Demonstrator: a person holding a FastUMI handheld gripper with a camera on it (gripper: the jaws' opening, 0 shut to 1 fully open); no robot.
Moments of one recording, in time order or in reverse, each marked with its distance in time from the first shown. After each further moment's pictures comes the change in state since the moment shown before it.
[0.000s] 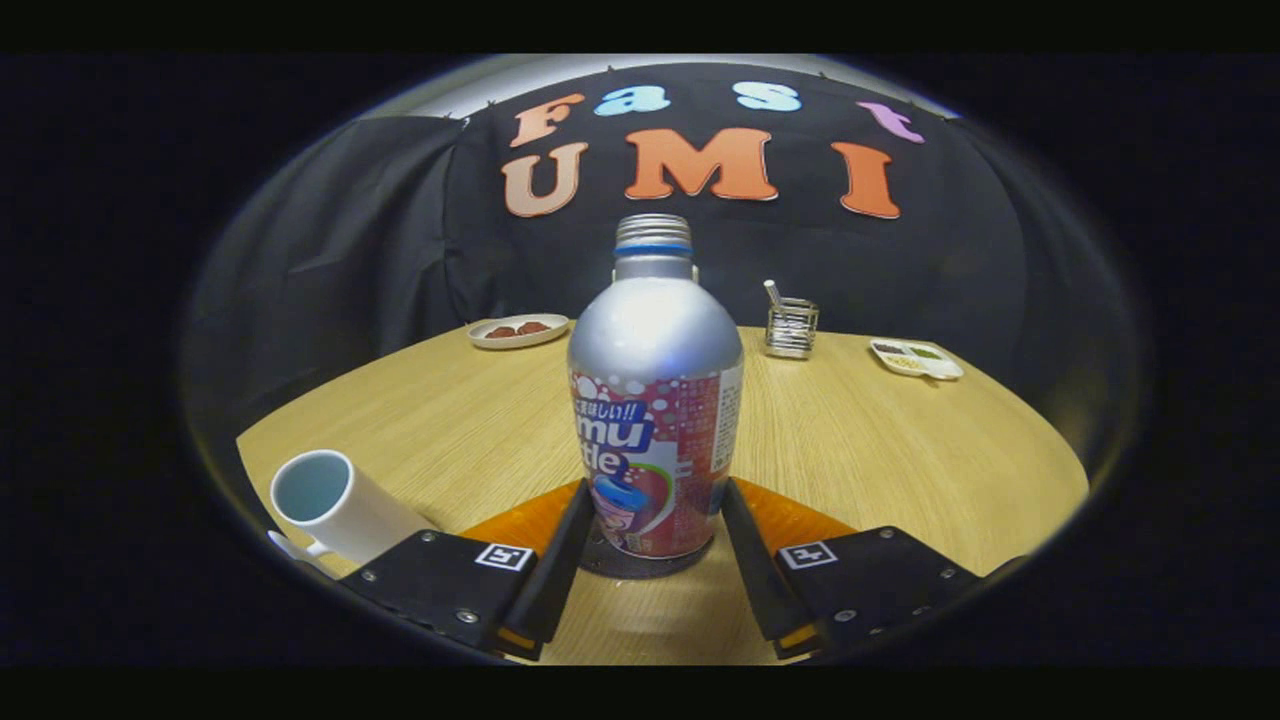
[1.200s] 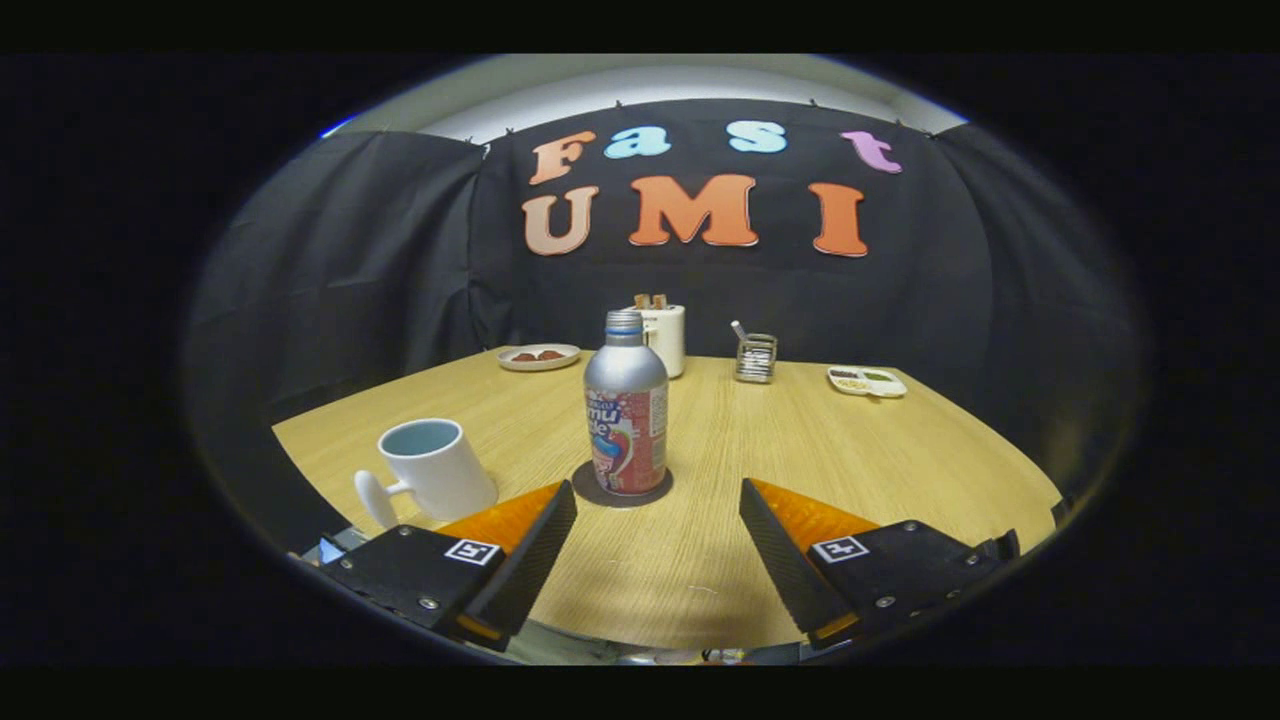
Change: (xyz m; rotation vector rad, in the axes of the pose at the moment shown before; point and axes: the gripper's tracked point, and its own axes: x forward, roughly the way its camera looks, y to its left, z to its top) arm -0.138 -0.024 0.000 -0.040 -0.160 -0.015
